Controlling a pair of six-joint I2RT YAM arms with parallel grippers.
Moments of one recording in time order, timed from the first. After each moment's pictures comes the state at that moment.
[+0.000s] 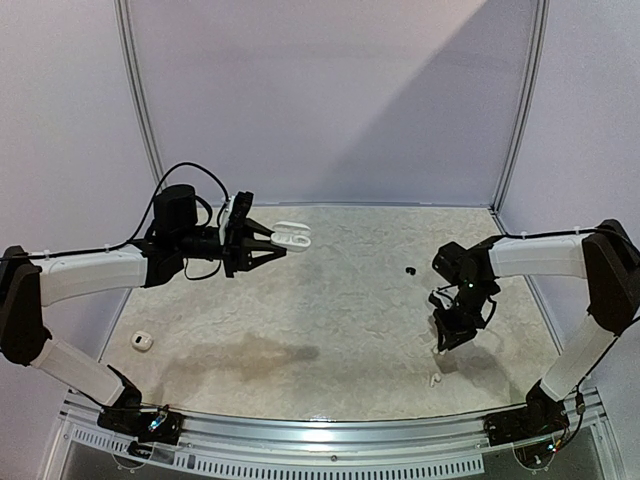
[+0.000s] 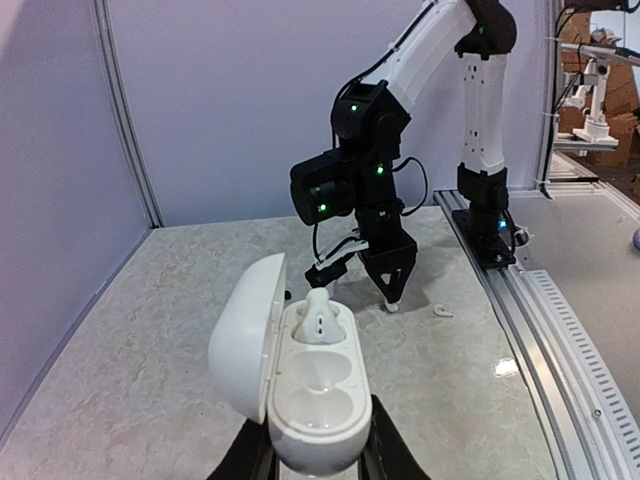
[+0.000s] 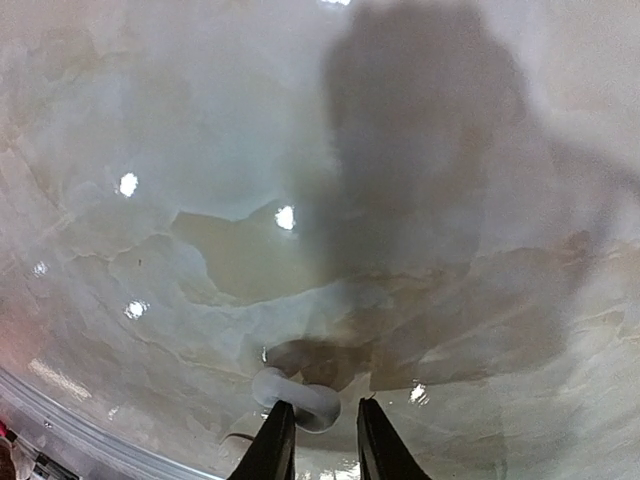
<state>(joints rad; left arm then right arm) -0.51 1.40 0.82 0.40 0.98 0.26 0.54 1.64 0.94 -0.91 -0.18 0.35</state>
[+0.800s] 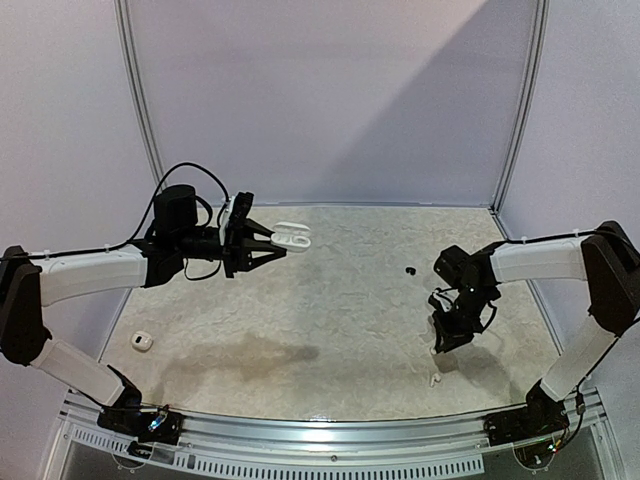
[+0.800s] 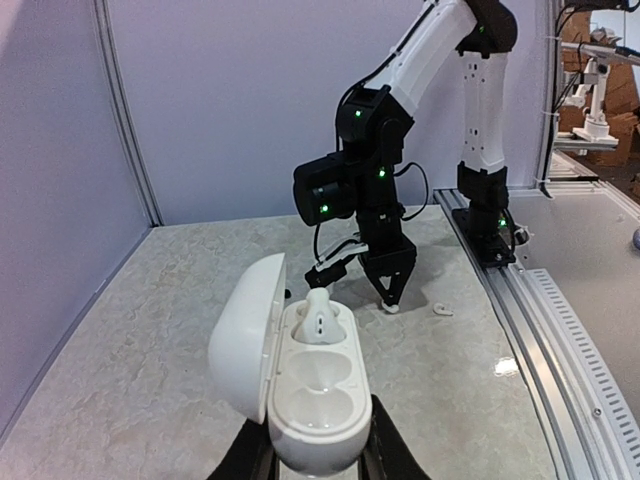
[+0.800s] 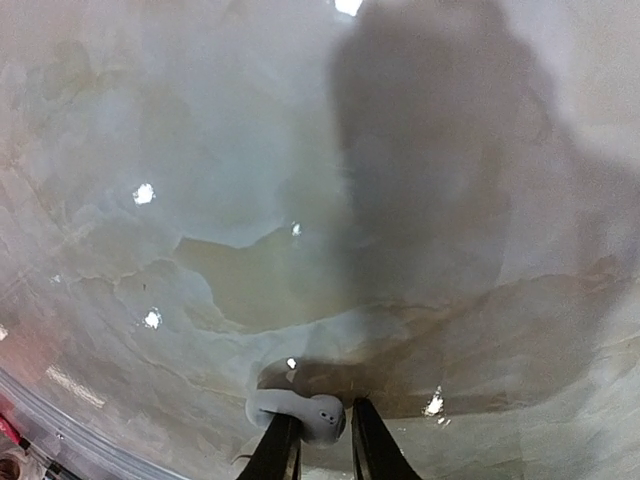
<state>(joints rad) -0.51 1.40 0.82 0.40 0.98 0.26 0.54 1.64 0.89 -0.82 -0.22 0.38</state>
